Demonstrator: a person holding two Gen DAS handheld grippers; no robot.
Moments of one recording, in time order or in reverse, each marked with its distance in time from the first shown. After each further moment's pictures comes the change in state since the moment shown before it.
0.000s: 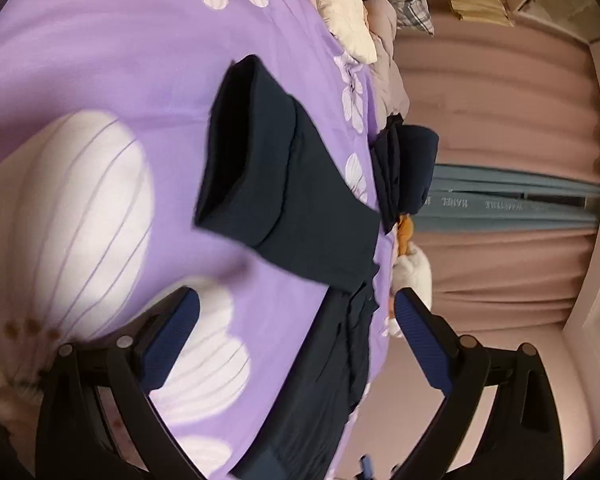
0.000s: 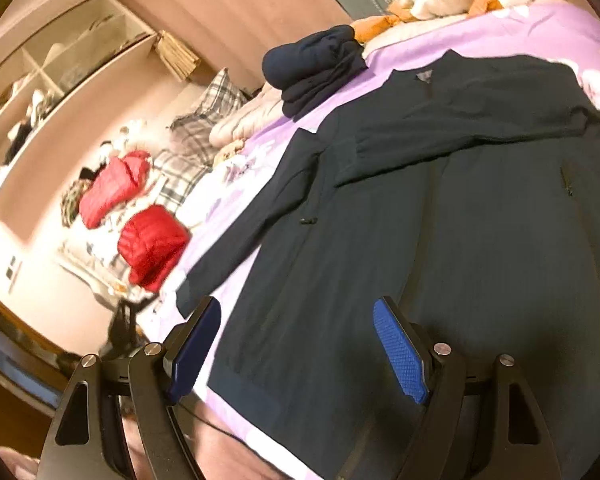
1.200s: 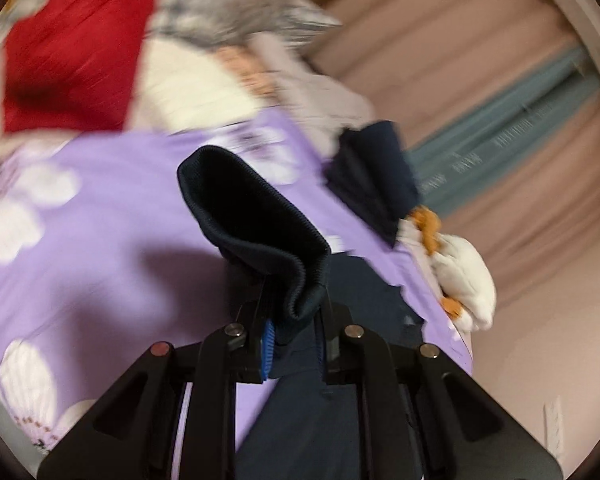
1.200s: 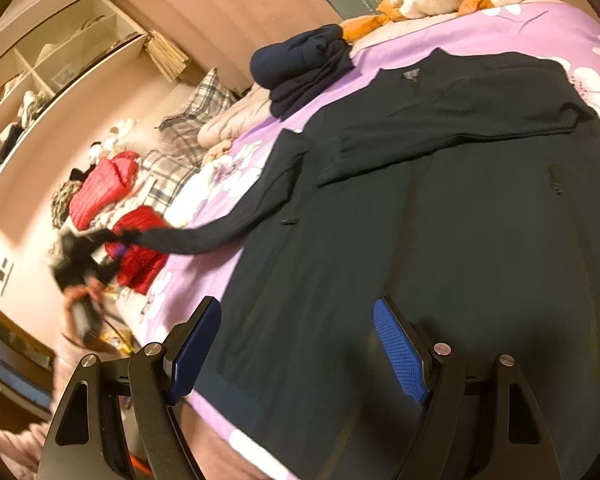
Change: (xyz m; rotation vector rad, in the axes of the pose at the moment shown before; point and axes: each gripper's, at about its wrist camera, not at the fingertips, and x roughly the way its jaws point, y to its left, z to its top) left arm 0.041 -0.212 -0.015 0.563 -0.170 0.196; right arm -0.003 -0.022 -0.004 0.010 -0.006 -0.028
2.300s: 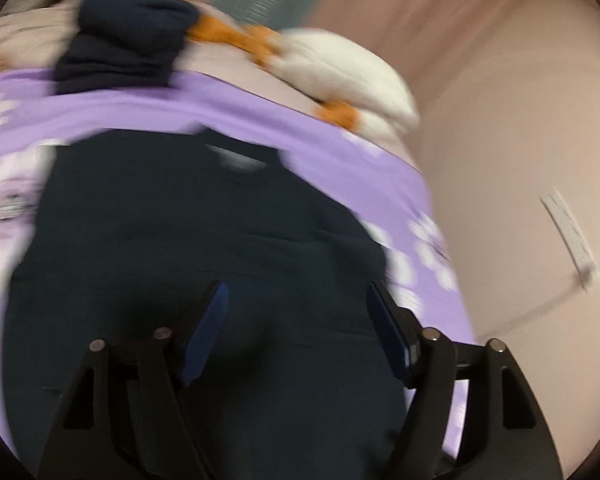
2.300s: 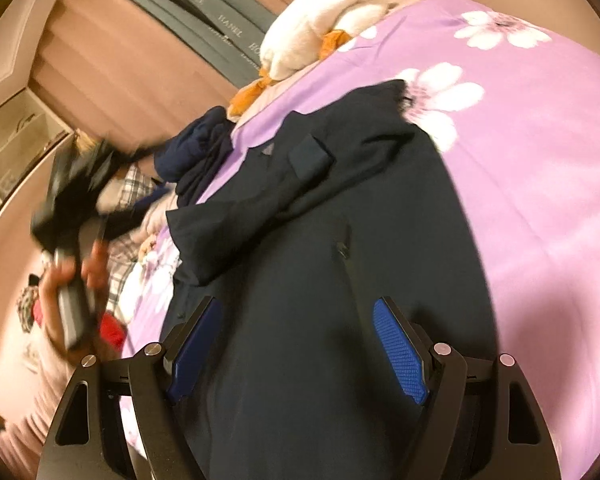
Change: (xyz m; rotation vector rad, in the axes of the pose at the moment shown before) left arm 0.202 -0.253 -0.176 0.518 0.416 -0.201; right arm -0.082 -0.119 0.019 0.241 -0.211 -0.164
